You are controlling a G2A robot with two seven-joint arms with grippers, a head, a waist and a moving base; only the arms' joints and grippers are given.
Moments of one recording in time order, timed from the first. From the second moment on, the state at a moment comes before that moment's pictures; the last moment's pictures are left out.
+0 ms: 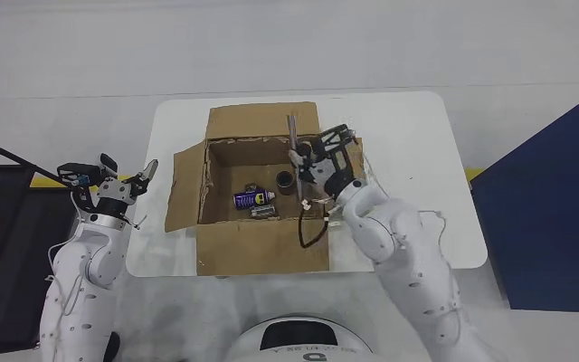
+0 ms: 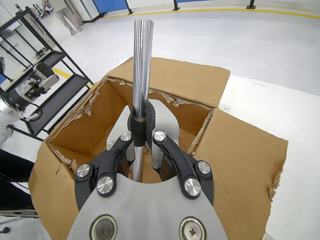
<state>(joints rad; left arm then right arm) 1.65 -1.20 -1.81 -1.59 1.16 -0.37 0.14 -1.38 -1.35 1.11 -1.93 -1.17 -0.04 0.55</state>
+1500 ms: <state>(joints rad) 1.65 -1.20 -1.81 -1.59 1.16 -0.37 0.14 -1.55 -1.33 1.36 -1.99 -1.29 -0.18 0.31</state>
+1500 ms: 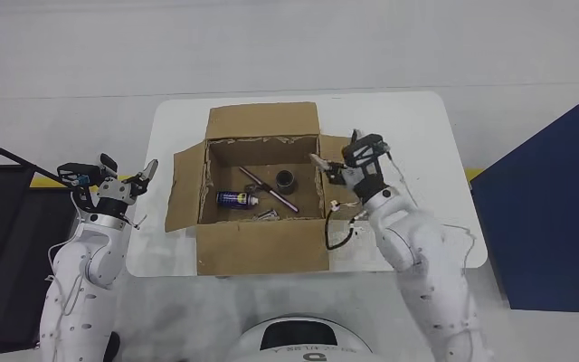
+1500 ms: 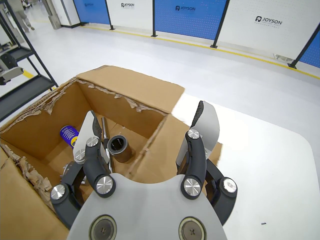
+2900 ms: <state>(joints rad) 1.67 -1.19 -1.83 -1.57 1.22 -0.36 0.16 -1.50 -1.26 1.42 -1.84 -1.02 -0.61 0.43</state>
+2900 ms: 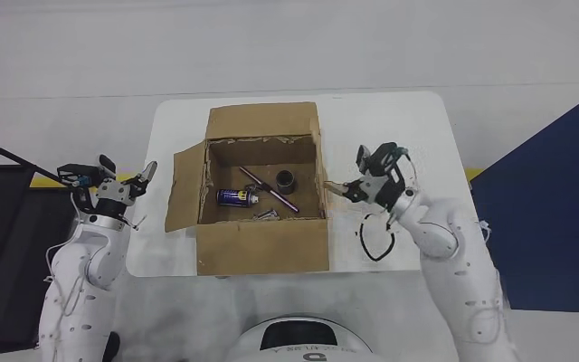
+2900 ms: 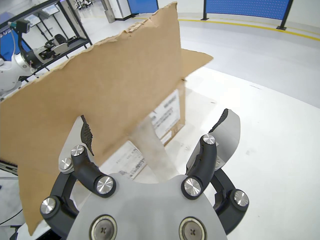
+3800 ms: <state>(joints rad) 1.58 -1.15 -1.81 -1.28 1.51 -0.56 0.19 -1.32 -1.31 0.99 -1.81 -1.45 -0.28 0.61</state>
